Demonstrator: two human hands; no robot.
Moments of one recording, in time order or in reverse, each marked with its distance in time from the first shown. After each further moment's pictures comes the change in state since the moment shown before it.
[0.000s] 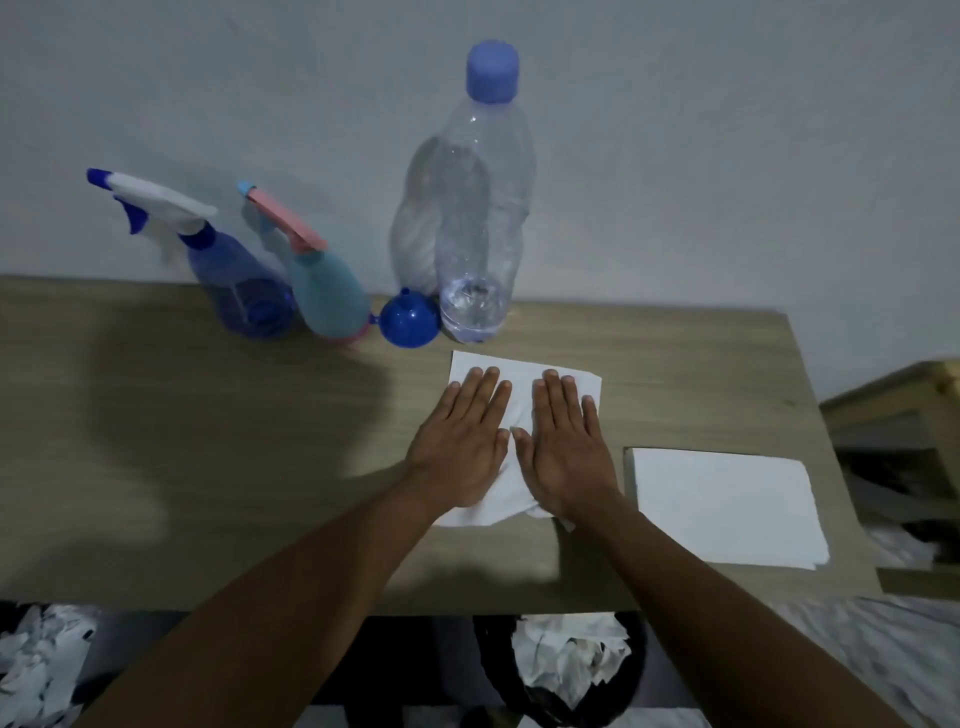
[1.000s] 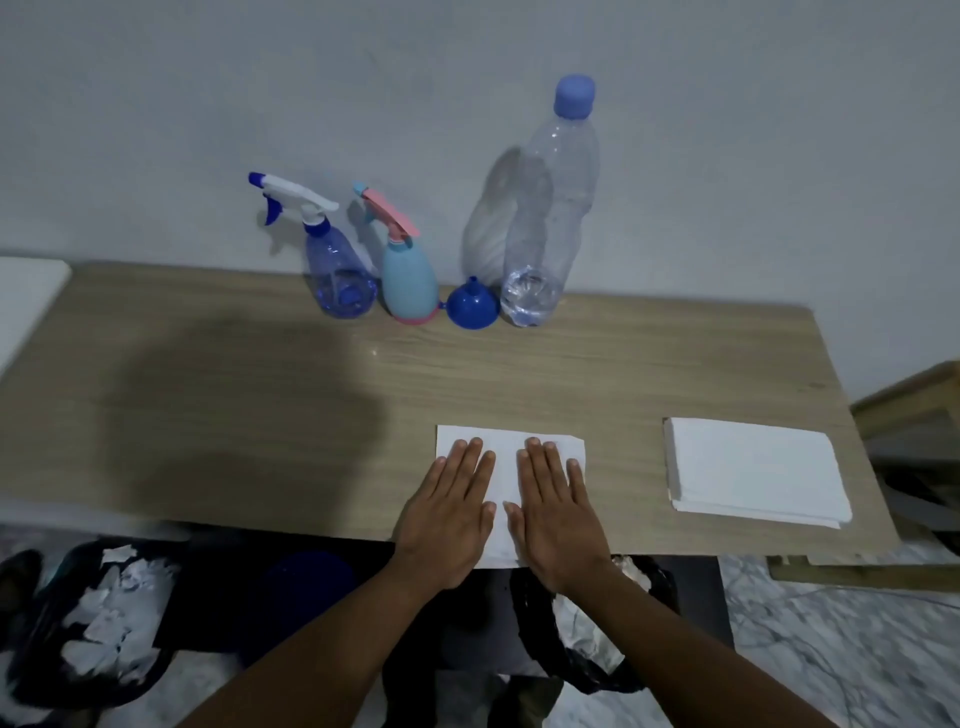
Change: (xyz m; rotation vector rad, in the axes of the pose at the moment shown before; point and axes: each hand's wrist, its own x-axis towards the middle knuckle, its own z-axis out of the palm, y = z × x) left_hand -0.170 -0.007 0.021 -0.037 0.010 -0.098; right_hand -0.118 -0.087 0.032 -0.055 -0.037 -0.148
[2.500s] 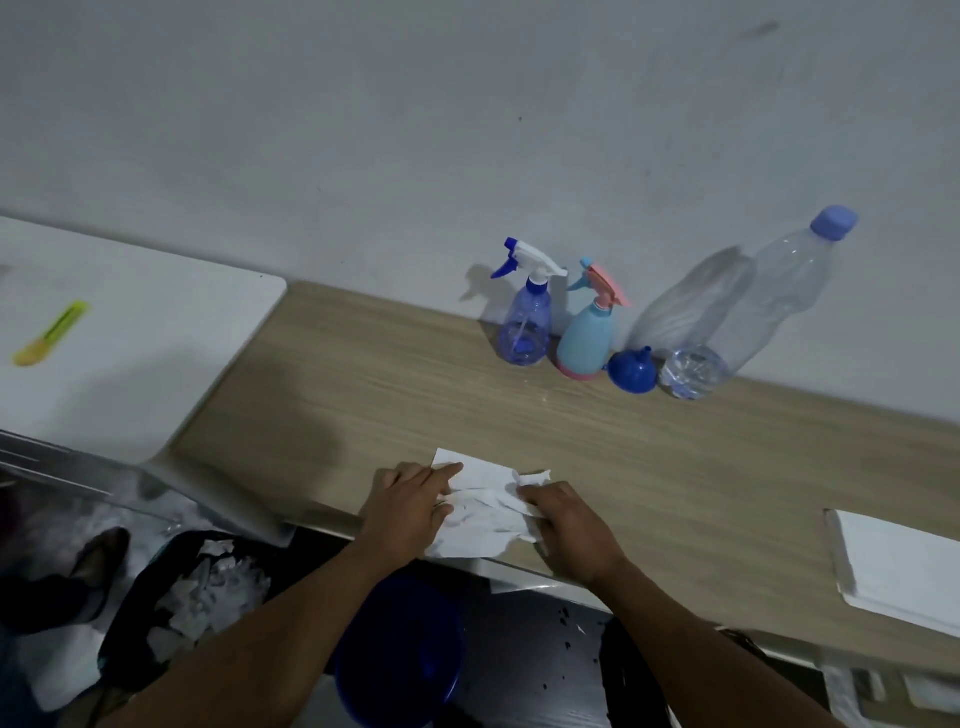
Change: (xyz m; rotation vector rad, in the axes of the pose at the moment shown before) left_hand -0.101 -0.256 -0.039 -0.270 0.150 -0.201; right_hand 0.089 -0.174 -0.009 0.410 0.042 -0.291
